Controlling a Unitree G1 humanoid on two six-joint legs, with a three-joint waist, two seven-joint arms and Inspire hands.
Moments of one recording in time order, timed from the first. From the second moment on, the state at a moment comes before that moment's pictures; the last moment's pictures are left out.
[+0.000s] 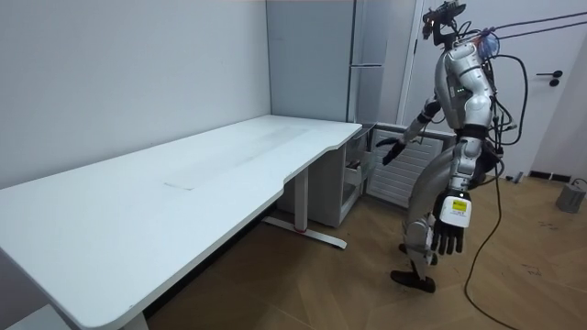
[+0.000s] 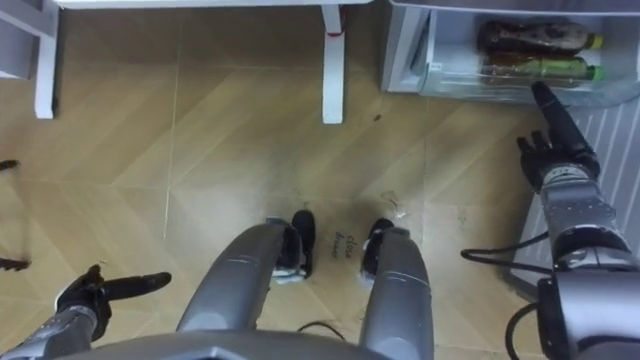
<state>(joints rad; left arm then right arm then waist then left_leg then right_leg) 0.11 0.41 -0.24 0.96 -0.67 0.02 0.16 -0.41 -0.56 0.01 1.18 1.60 0.00 0.02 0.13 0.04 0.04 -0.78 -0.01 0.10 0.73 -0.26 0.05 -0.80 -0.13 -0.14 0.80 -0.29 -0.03</state>
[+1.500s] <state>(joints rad) 0.22 0.51 -0.19 0.69 -0.62 0.02 0.22 -0.57 -0.56 0.05 1.16 1.71 0.00 0.07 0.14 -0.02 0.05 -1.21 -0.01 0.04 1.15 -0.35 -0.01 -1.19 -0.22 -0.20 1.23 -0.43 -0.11</state>
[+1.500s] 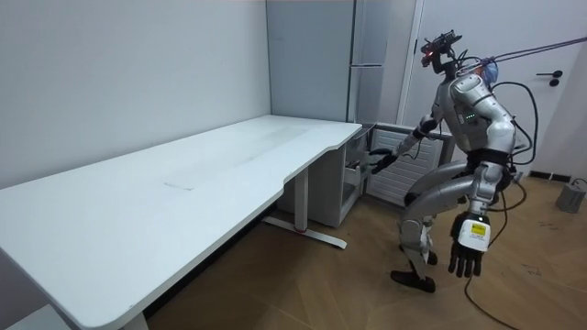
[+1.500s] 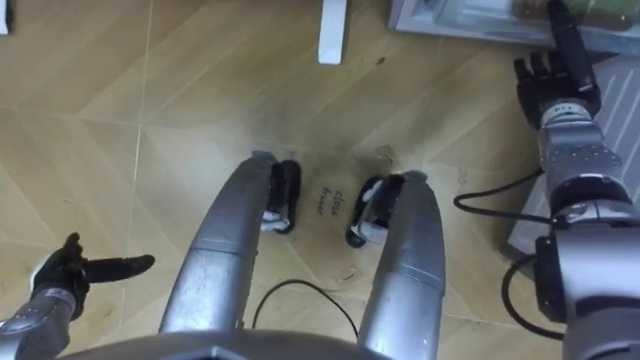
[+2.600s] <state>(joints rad) 0.34 0.54 -0.14 0.70 -0.57 0.00 0.22 -0.69 -0.63 0.06 1.13 1.68 -0.07 -0.07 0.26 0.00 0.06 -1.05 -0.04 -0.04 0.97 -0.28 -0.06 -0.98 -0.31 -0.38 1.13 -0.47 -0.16</state>
